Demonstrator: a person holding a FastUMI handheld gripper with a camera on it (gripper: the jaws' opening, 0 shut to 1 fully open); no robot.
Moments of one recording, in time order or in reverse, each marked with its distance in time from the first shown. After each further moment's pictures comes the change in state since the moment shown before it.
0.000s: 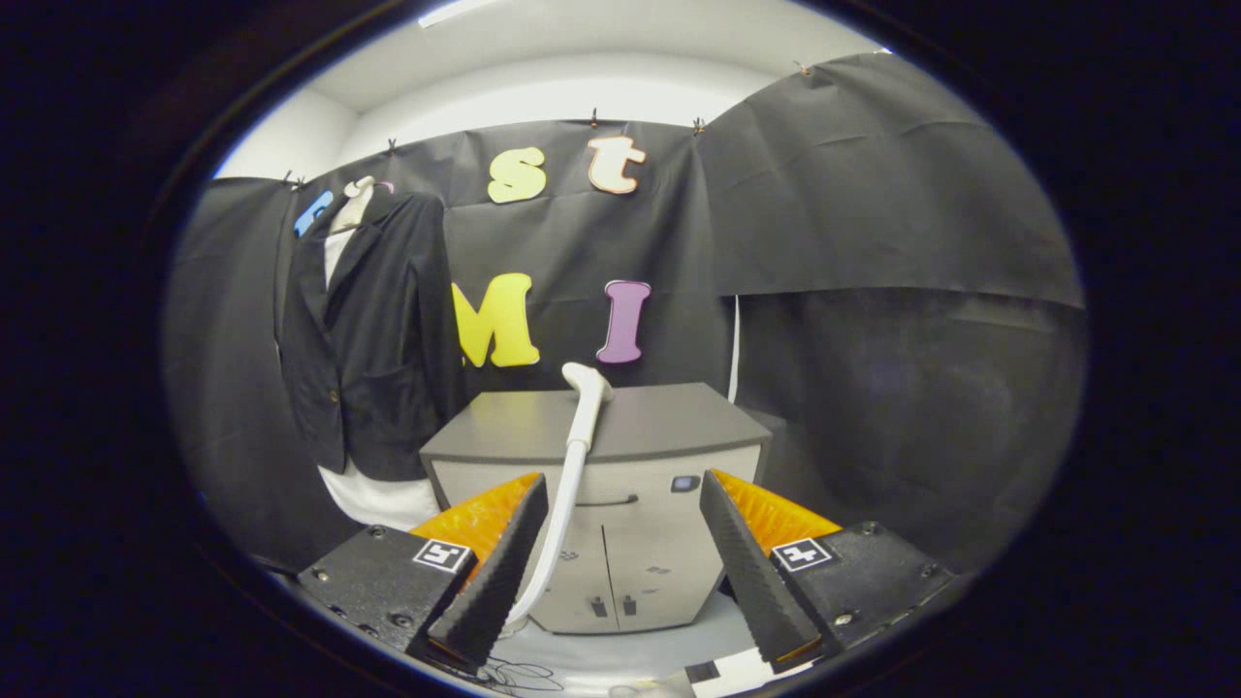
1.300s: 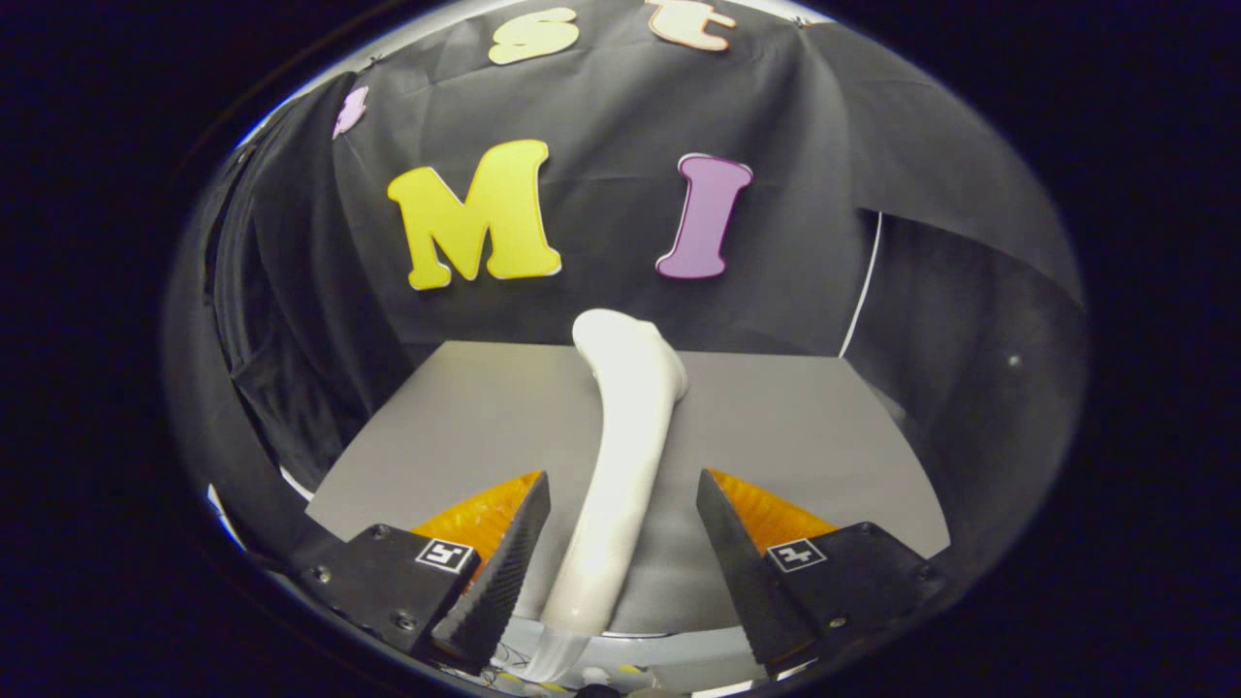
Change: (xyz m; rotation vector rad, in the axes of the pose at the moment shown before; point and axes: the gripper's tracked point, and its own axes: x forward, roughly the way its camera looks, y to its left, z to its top) arm 0.323 0.060 -0.026 -0.105 0.451 0.148
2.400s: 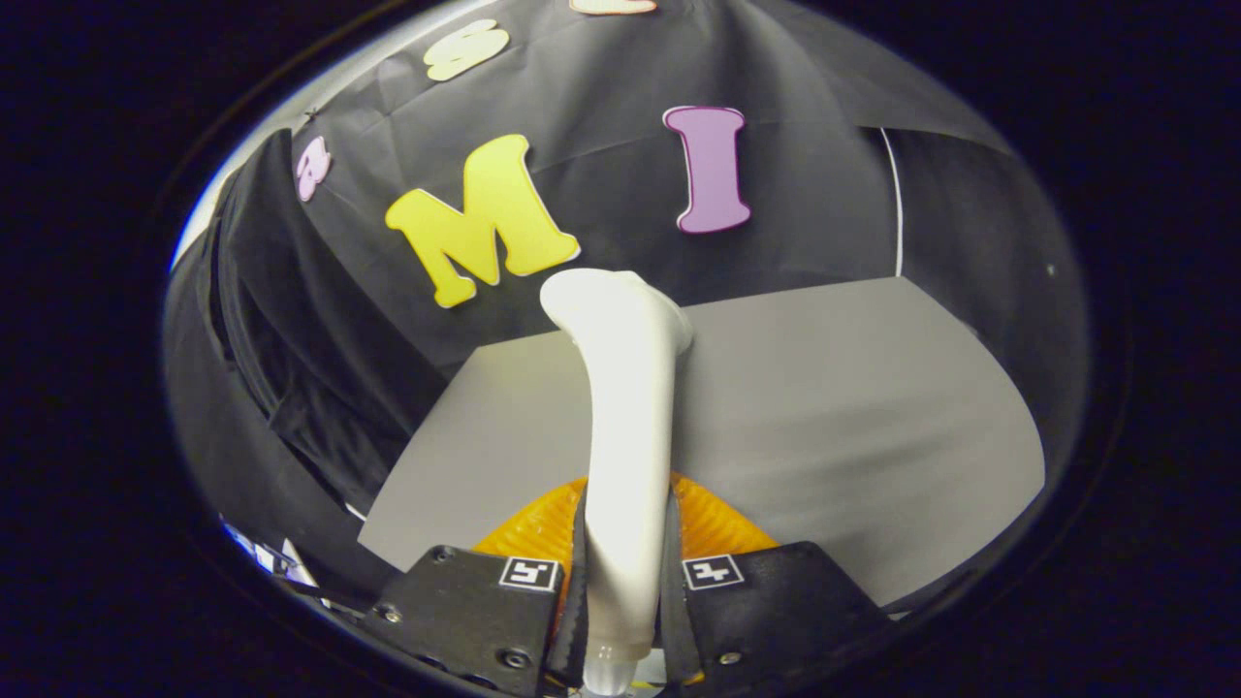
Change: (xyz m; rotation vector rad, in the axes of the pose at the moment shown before) arm 0.017 0.020 -0.010 0.184 0.020 0.216
